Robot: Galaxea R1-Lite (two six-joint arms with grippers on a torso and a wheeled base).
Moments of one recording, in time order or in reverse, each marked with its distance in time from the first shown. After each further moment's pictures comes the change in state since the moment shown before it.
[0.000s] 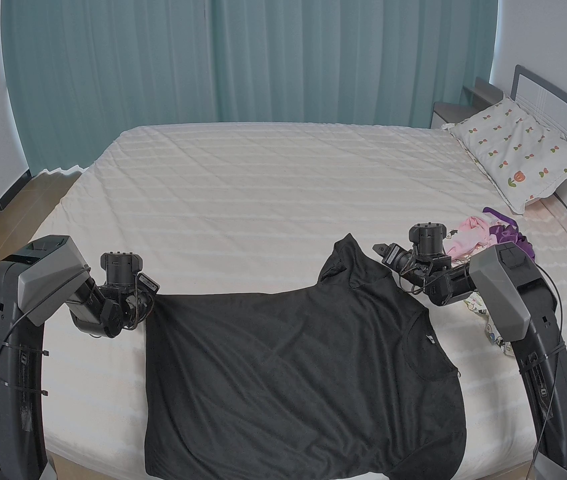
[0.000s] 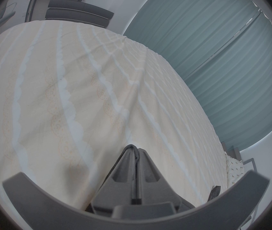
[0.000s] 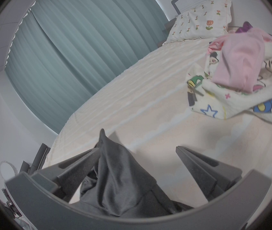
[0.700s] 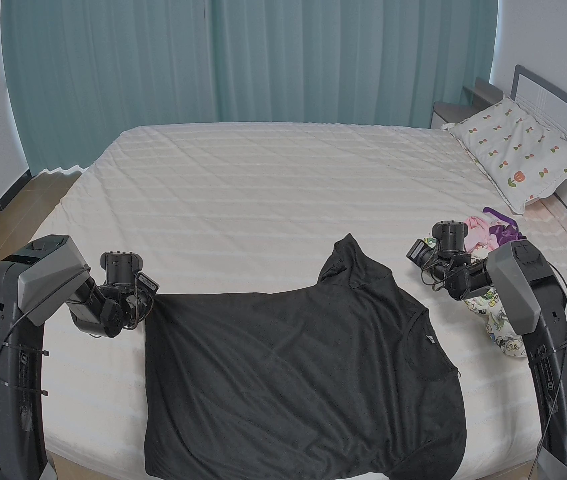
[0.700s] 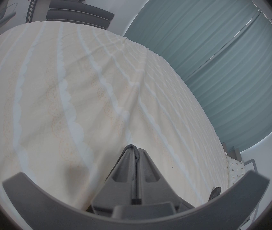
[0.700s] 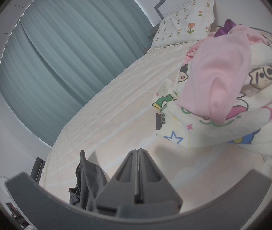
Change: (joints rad) left arm 0.000 0.000 -0.003 0.000 0.013 -0.001; right arm -0.094 0.002 -0.002 0.001 -0.008 0.044
